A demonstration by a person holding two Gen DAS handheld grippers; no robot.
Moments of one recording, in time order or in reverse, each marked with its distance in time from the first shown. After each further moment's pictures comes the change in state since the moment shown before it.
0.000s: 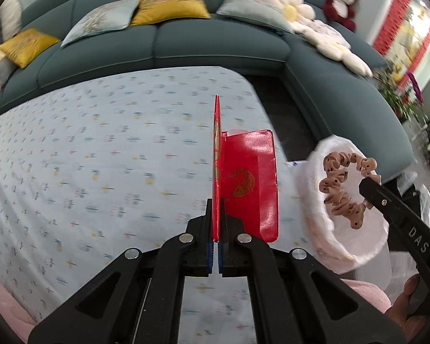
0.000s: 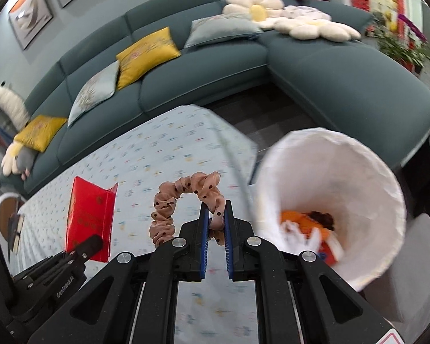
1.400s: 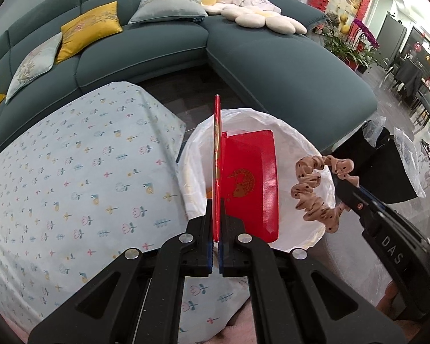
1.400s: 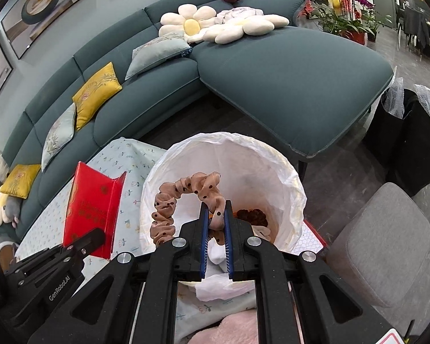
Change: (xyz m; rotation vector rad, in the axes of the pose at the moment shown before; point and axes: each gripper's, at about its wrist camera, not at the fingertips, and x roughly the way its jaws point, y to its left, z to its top) left arm 0.014 -0.169 -0.008 0.271 0.030 -0.108; right arm -0.036 -0.147 -0.008 0.196 -0.056 -0.083
